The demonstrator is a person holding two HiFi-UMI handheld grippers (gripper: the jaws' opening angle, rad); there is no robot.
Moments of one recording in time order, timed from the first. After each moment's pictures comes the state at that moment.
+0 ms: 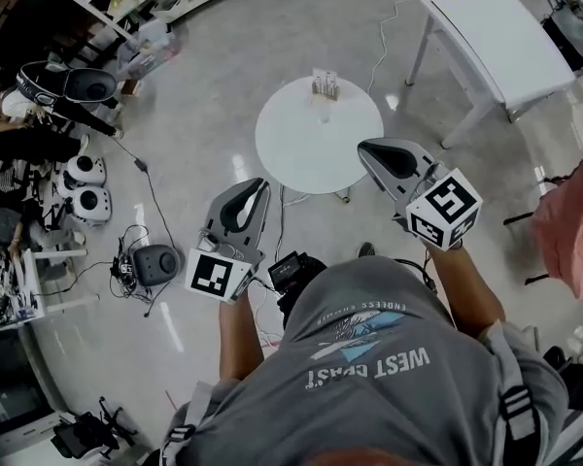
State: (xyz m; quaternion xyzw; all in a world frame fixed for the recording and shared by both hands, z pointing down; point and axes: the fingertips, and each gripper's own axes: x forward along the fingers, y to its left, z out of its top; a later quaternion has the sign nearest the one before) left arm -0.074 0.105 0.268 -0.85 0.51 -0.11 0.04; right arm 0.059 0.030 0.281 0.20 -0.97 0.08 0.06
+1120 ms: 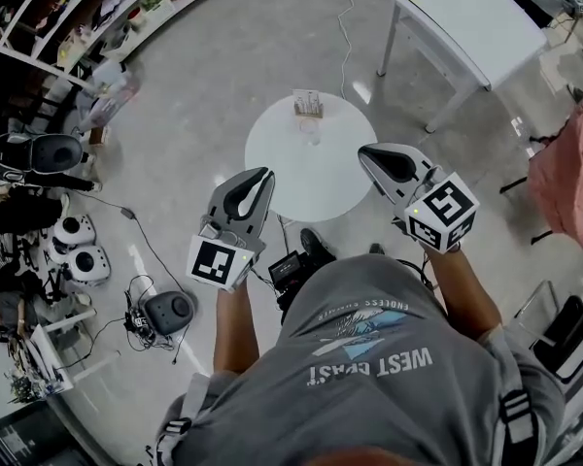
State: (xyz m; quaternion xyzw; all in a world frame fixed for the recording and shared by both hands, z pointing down) left arm -0.098 -0.014 0.294 -0.91 0.40 -0.09 0.03; right arm 0.035 -0.036 0.320 0.31 -0.94 0.12 0.07
